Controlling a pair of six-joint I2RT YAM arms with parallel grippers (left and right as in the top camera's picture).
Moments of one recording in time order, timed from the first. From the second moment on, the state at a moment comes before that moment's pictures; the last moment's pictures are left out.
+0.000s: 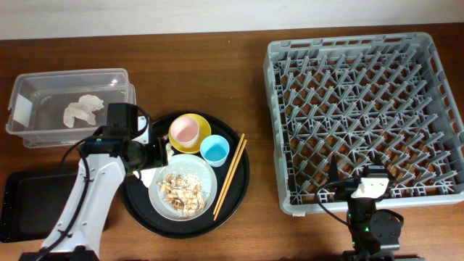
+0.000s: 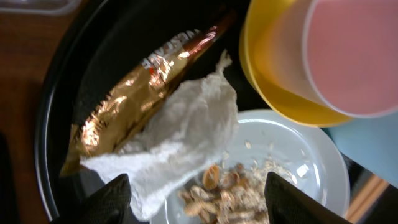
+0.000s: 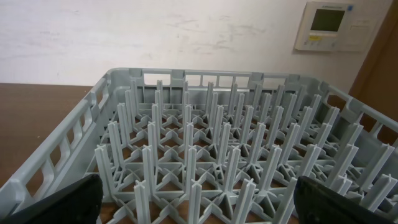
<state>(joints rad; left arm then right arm) -0.02 1.44 0.98 -0.82 0.09 -0.14 0.01 0.01 0.01 -0.07 0.08 -0.05</state>
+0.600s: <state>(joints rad) -0.02 1.58 0.94 -0.71 0.07 -0.15 0.01 0.01 0.01 -0.07 0.08 -0.05</state>
